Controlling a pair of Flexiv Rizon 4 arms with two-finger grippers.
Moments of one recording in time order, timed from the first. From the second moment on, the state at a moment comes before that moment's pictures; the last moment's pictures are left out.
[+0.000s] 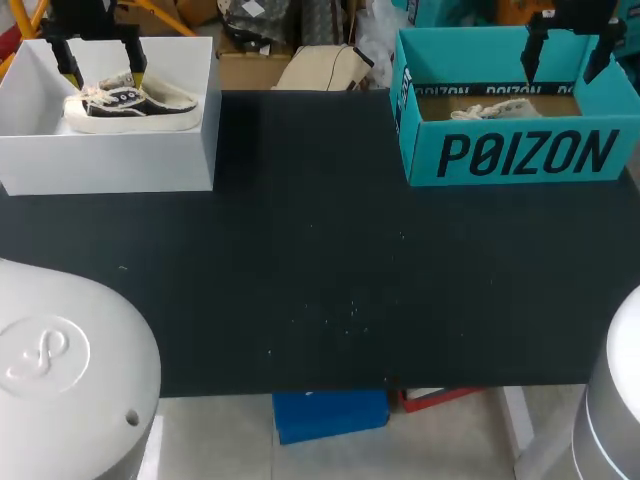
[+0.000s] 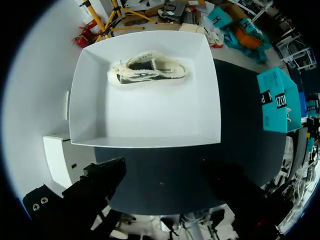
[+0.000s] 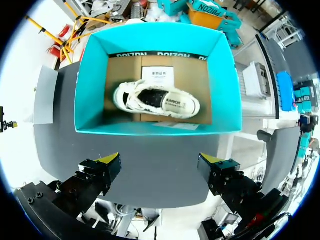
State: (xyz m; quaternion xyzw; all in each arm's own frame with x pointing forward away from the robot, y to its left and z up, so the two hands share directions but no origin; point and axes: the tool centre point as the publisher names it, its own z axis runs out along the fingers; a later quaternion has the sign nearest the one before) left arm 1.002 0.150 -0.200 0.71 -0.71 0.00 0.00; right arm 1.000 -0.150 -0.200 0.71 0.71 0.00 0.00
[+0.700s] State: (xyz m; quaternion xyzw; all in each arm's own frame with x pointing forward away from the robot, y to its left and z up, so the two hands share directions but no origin) left arm 1.002 0.145 -0.181 0.48 -0.88 0.04 -0.01; right arm 1.000 -0.151 -0.200 0.71 0.71 0.00 0.00
